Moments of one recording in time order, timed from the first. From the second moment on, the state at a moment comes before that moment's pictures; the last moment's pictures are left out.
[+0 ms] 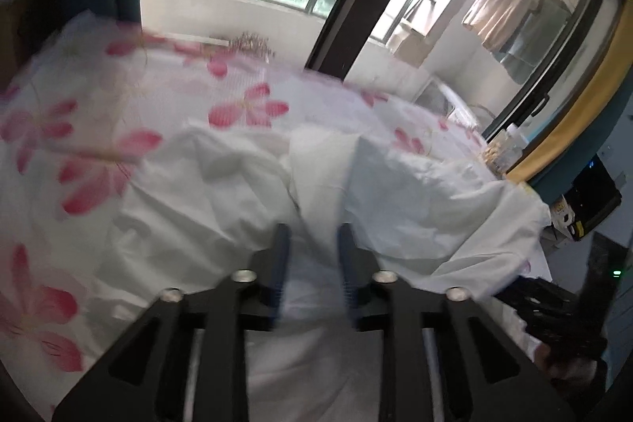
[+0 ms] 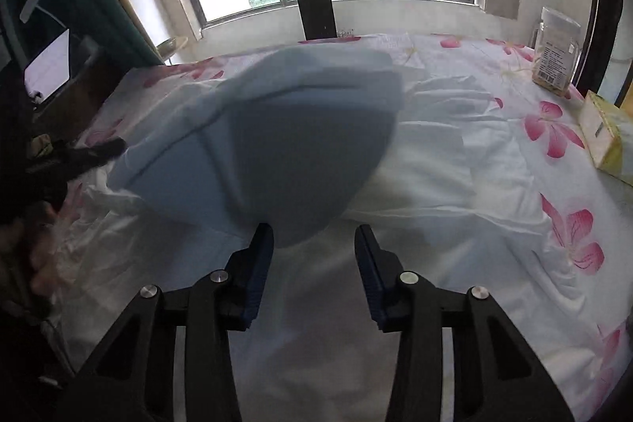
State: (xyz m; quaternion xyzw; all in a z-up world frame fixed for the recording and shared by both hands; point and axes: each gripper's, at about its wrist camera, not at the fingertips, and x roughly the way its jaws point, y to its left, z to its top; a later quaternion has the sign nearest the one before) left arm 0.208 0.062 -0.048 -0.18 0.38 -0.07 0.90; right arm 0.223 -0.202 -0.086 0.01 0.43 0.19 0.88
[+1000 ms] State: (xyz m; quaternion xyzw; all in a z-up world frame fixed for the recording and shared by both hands) left arm 0.287 -0.060 -0.031 -0.13 0.44 -0.30 0.84; right arm 0.263 -0.156 -0.072 0.09 0.40 0.24 0.88
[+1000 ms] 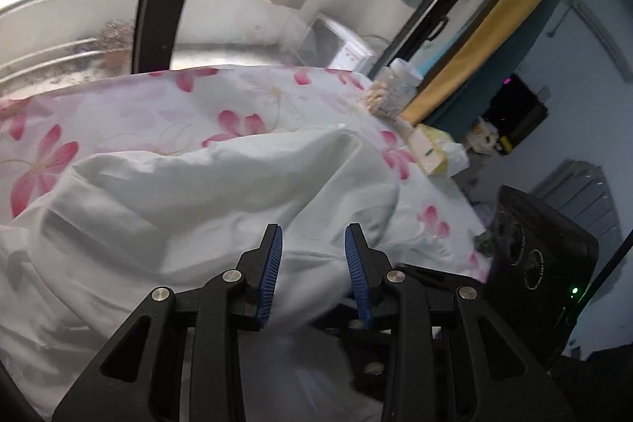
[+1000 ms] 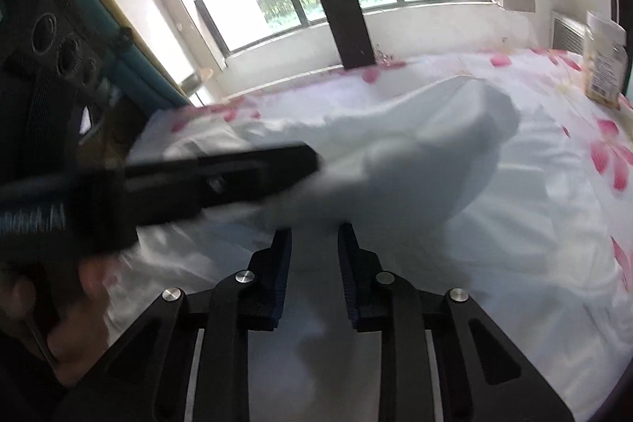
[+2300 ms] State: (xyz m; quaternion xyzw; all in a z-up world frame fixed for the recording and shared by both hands) left arm 0.273 -0.088 -0.104 -0.13 0.49 -0.28 0.82; right arm 0.258 -0.199 -0.029 -0.01 0.32 0.19 0.93
